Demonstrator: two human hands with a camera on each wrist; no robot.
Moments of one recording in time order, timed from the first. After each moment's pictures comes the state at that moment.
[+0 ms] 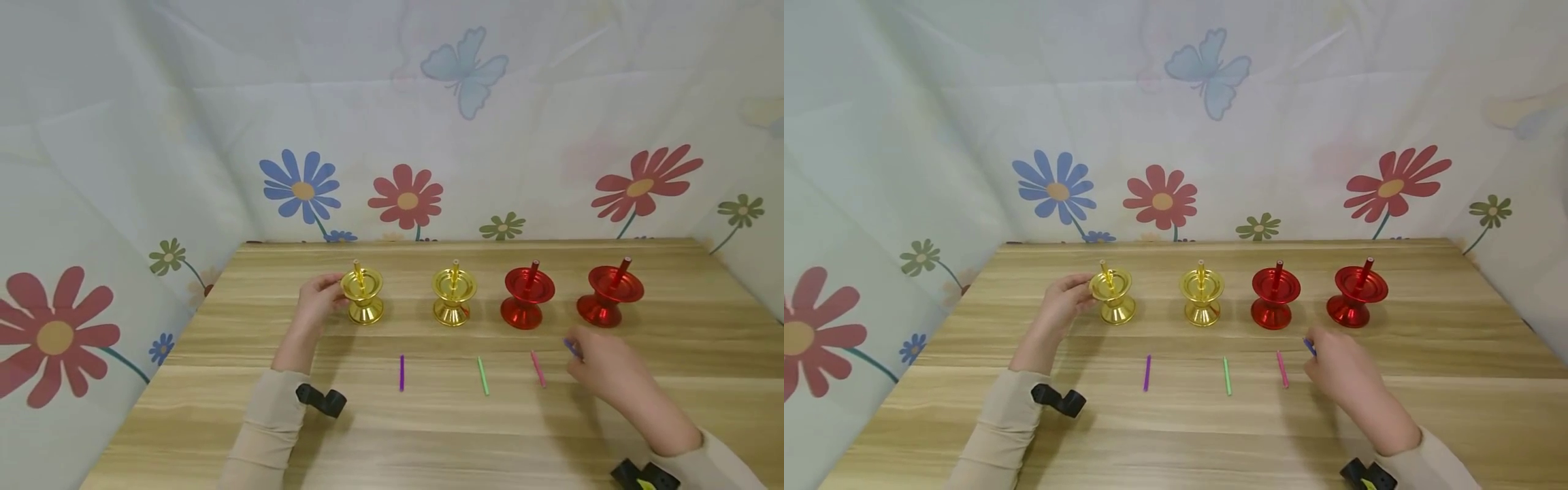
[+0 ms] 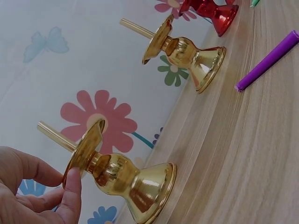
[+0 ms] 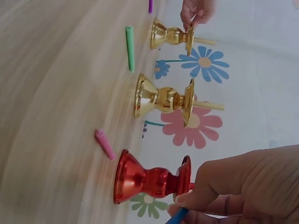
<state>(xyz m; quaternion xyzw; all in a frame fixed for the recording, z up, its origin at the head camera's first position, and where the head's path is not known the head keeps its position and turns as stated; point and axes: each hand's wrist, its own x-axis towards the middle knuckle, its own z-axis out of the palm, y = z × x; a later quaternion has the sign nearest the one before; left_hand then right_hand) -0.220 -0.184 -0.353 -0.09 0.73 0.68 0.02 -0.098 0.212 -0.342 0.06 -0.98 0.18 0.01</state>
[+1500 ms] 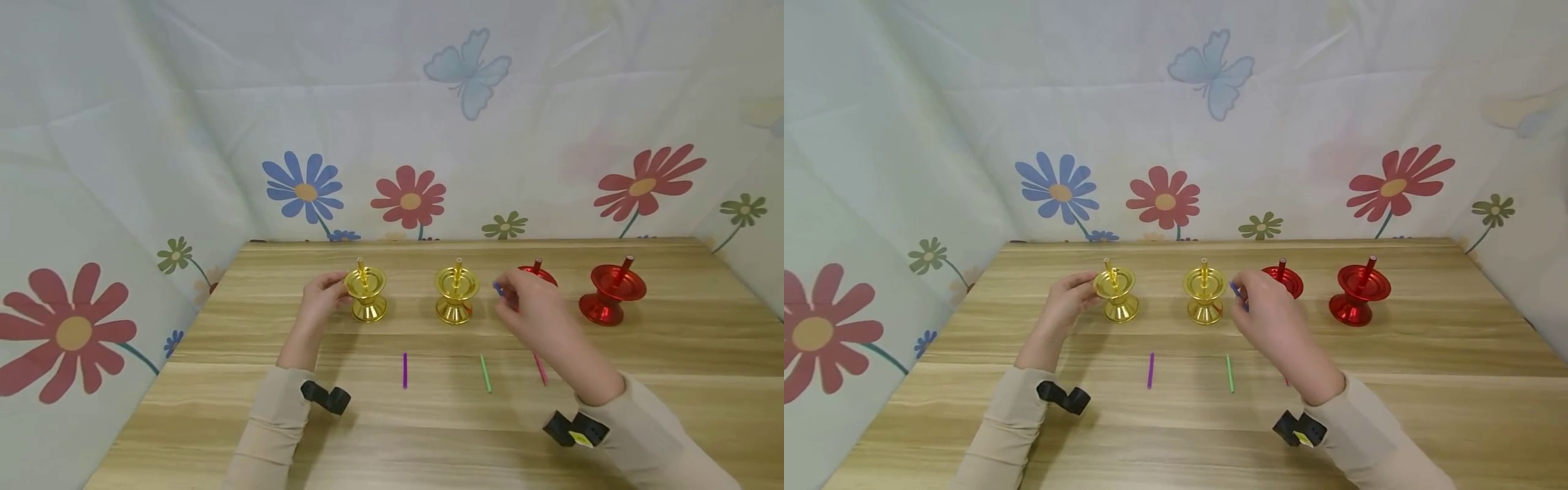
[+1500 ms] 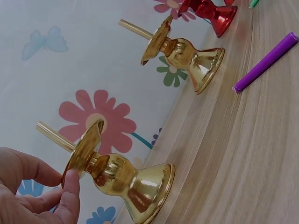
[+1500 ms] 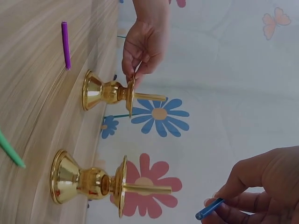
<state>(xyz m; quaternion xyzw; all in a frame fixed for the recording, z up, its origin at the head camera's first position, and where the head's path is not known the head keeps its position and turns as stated) -0.216 -0.184 -0.350 -0.09 0.73 0.68 0.03 -0.123 0.126 -0.284 0.14 -0.94 0.28 0.16</state>
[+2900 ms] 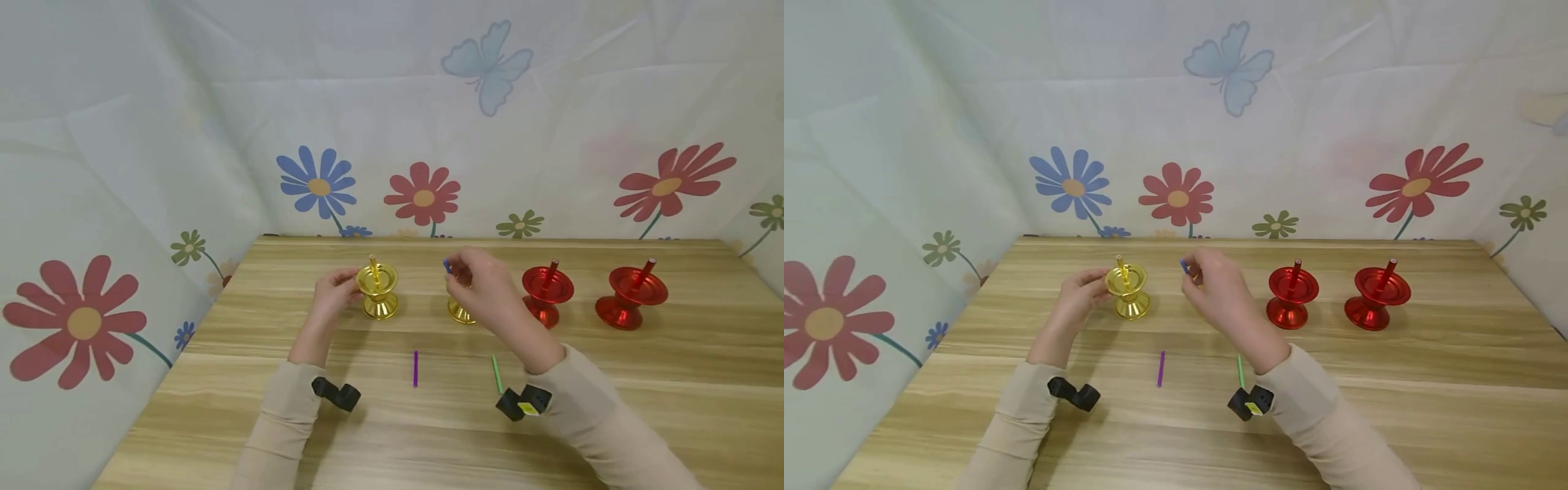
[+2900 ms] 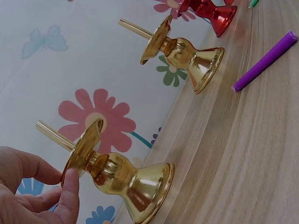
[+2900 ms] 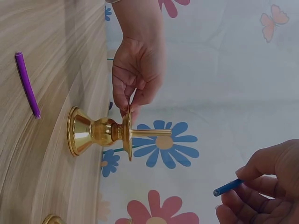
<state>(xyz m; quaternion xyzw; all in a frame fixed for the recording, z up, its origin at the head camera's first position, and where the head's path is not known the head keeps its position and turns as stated) -0.214 -0.185 -0.347 -0.10 0.73 0.67 0.02 -0.157 0.065 -0.281 0.20 -0.89 0.37 0.15</state>
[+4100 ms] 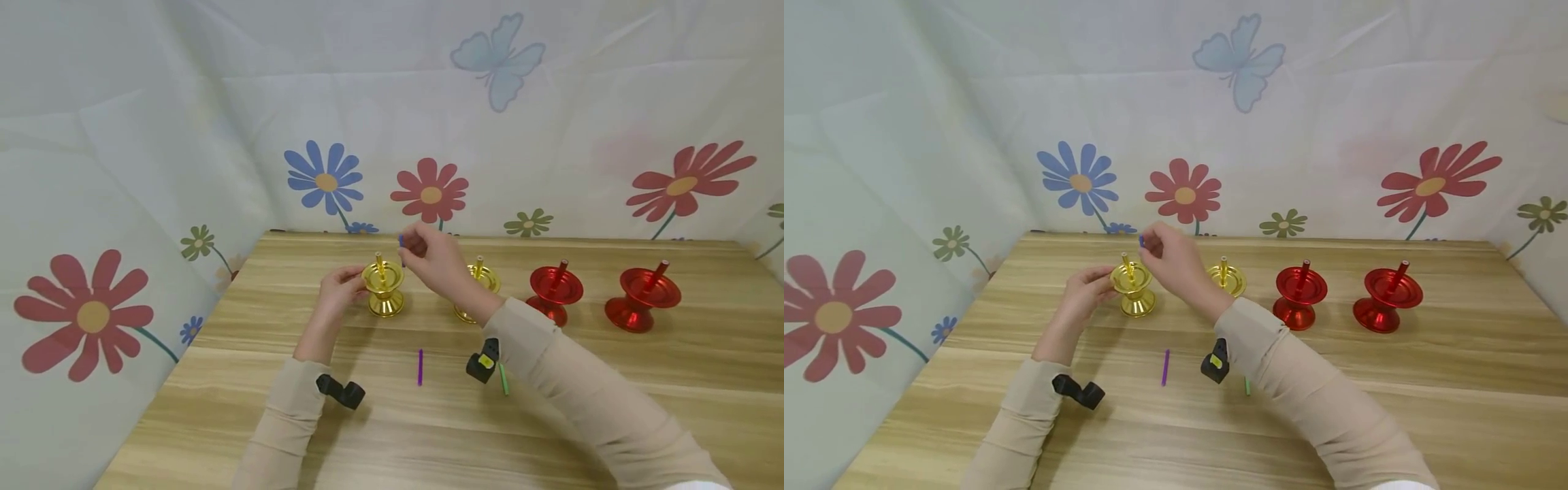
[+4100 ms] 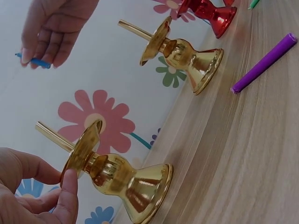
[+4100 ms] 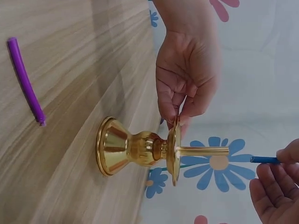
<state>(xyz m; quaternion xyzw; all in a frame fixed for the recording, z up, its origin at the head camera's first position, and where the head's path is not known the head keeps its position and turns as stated) -0.215 -0.184 -0.347 -0.12 0.72 0.69 0.01 -0.209 0.008 -0.286 0.27 -0.82 0.49 0.12</state>
